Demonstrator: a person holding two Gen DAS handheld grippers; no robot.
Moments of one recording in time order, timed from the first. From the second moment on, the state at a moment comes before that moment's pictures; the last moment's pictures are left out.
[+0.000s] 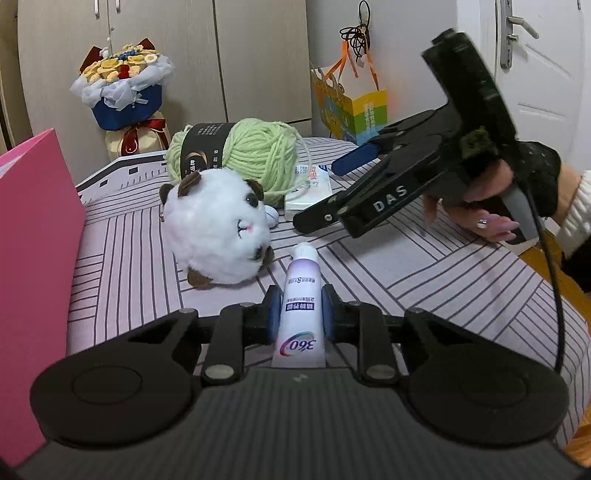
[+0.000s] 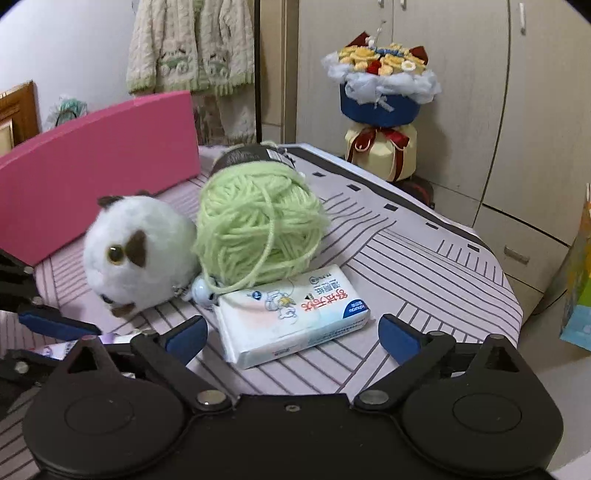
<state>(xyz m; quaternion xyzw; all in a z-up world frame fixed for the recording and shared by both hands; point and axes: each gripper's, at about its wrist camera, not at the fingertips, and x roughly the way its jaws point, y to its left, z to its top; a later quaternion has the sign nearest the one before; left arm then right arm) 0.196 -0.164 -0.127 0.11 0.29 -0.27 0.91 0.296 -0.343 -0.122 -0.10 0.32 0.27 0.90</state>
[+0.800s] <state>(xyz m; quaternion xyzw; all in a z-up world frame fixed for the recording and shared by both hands) 0.179 -0.128 -0.110 0.05 0.29 -0.26 0.92 0.230 -0.326 -0.115 -0.05 0.33 0.15 0.93</state>
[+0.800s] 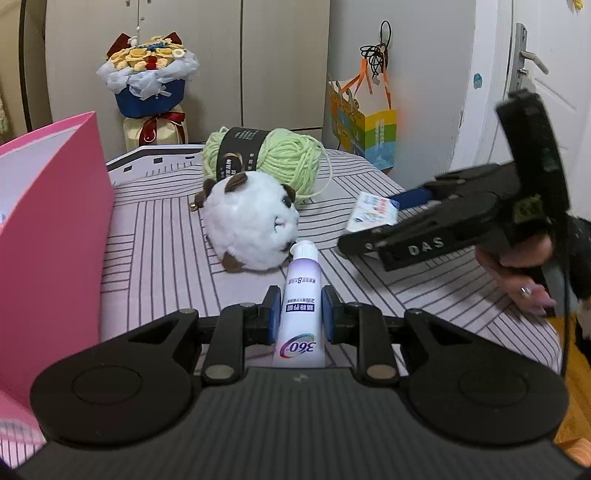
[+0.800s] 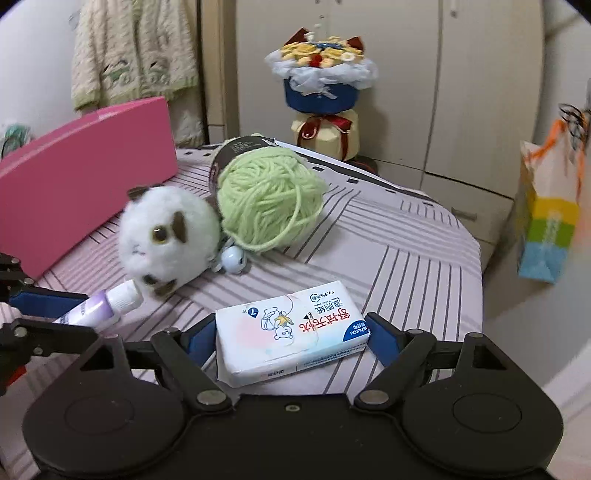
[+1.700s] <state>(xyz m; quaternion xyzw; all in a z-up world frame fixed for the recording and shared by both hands) 0.129 -0.041 -0.090 -0.04 0.33 -0.28 0.90 0.100 -0.270 -0.083 -0.01 0.35 0.18 0.92</state>
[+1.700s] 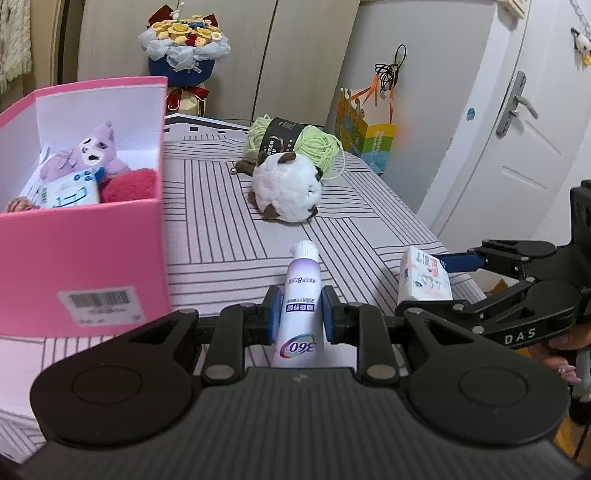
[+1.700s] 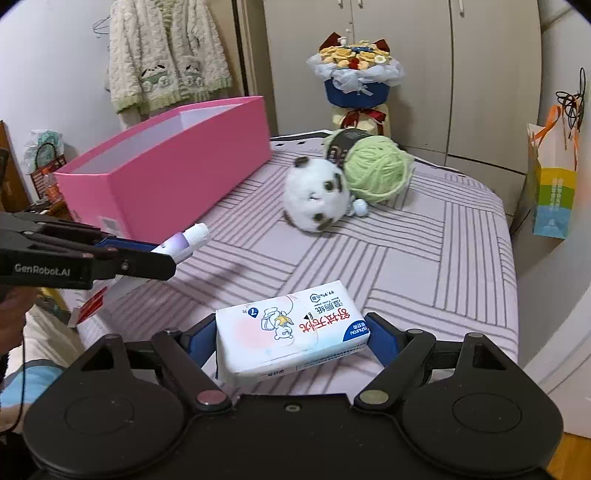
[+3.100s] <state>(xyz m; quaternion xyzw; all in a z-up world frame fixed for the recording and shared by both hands) 0.179 0.087 0.015 -0.01 0.25 -0.21 0.95 0.183 -0.105 0.030 -0.16 0.23 0.29 0.92</state>
